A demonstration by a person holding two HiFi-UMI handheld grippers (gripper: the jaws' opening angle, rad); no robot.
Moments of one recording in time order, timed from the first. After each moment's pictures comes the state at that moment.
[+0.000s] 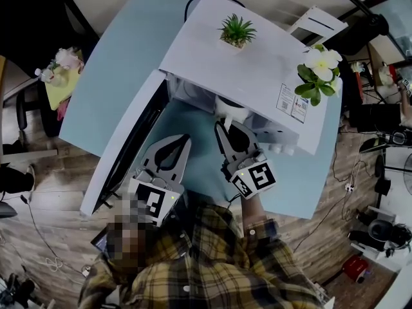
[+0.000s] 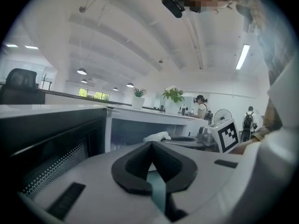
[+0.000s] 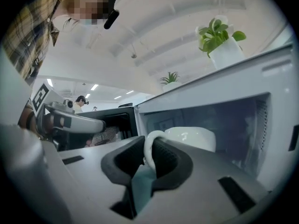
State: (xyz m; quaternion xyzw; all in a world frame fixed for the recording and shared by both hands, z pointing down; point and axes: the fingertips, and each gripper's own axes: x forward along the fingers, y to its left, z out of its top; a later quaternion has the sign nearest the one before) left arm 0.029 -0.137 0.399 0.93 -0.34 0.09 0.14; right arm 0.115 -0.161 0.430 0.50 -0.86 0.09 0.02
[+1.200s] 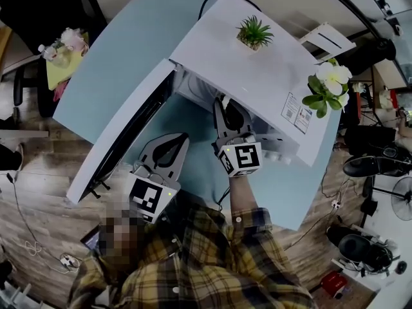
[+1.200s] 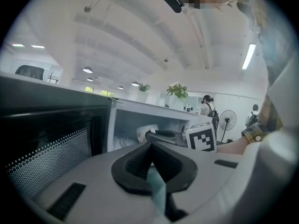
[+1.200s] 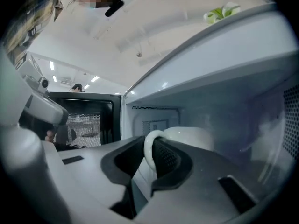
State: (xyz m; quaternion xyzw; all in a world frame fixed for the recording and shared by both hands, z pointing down) left arm 0.025 -0.131 0.421 0.91 -0.37 0.09 0.15; right arm 0.113 -0.222 0.457 0.52 -0.85 0.02 0.05
